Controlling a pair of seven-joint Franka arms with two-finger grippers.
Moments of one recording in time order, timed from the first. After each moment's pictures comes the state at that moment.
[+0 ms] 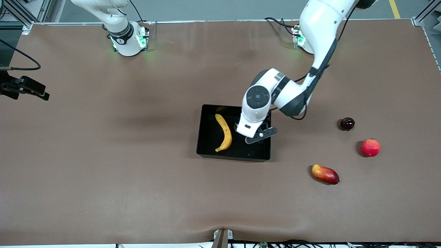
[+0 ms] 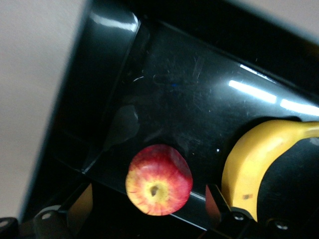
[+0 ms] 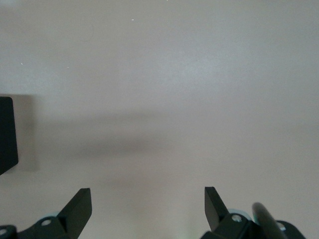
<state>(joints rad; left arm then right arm) -0.49 0.62 -0.20 -1.61 0.11 2.13 -1.07 -0.04 0.06 -0.01 -1.48 0.01 1.50 0.00</state>
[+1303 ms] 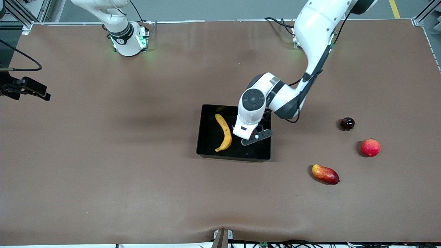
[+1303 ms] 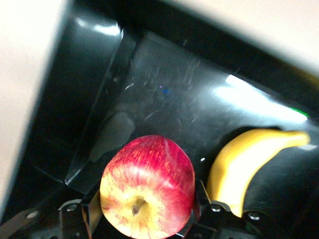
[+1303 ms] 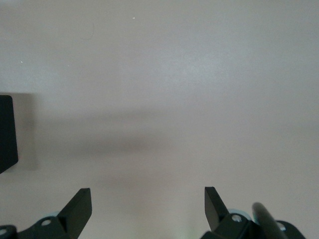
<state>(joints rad) -0.49 0.60 -0.18 -1.59 0.11 2.16 -1.05 -0.04 0.06 -0.01 -1.48 0.01 1.50 0.00</state>
